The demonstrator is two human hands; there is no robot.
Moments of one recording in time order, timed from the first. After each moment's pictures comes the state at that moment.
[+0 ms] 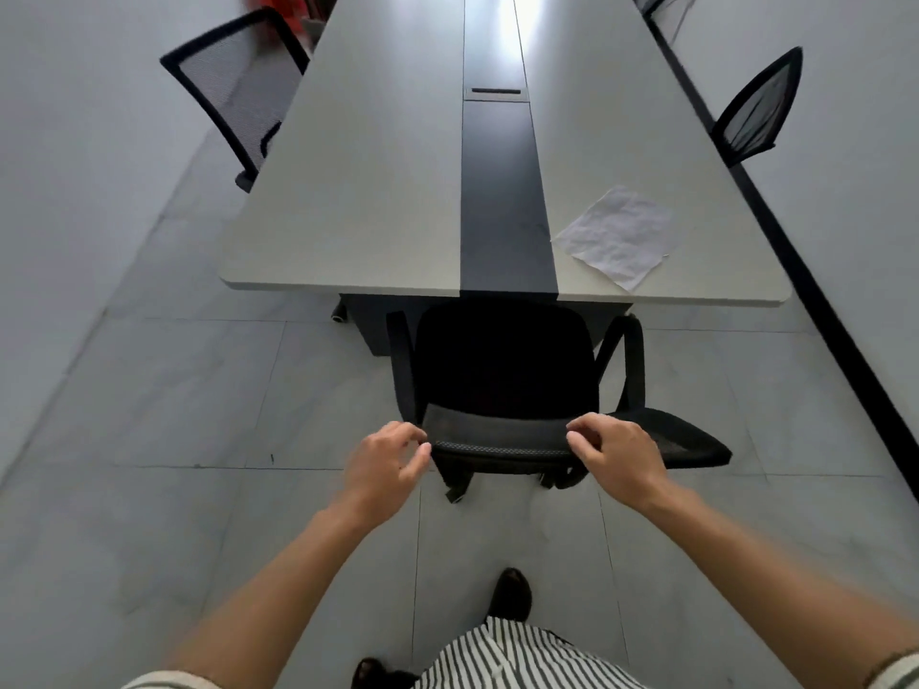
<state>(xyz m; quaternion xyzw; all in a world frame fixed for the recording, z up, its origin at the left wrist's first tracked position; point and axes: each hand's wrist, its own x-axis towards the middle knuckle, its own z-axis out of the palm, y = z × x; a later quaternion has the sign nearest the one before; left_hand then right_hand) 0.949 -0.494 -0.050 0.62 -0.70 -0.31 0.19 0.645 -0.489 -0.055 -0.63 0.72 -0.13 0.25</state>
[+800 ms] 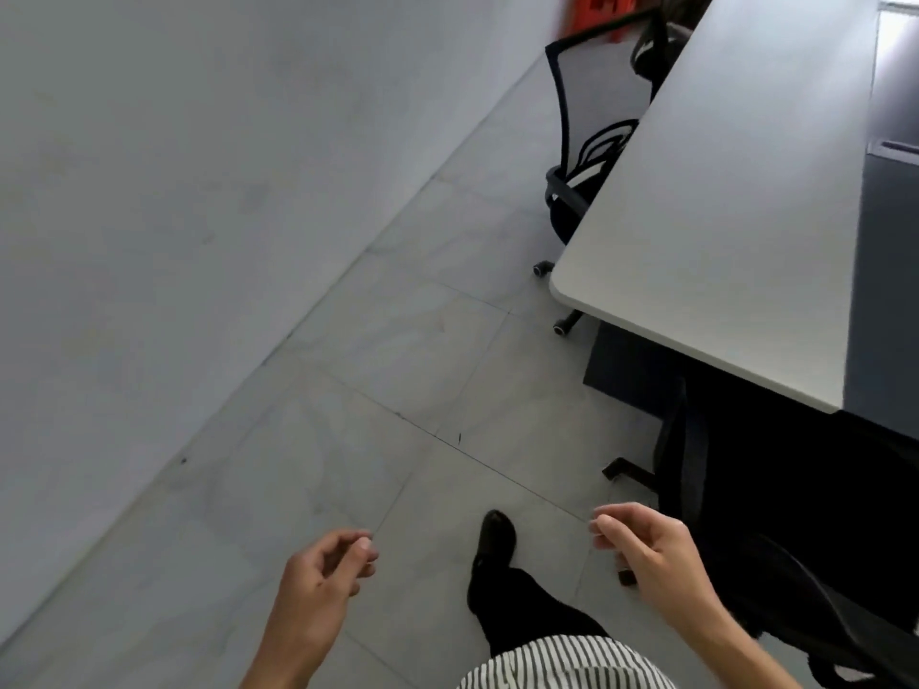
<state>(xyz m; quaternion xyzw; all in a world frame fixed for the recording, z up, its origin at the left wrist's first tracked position) 1.333 -0.365 -0.031 0.79 -0.17 -0.40 0.44 1.050 -0.522 -0.059 -0.56 0.57 -0.20 0.56</state>
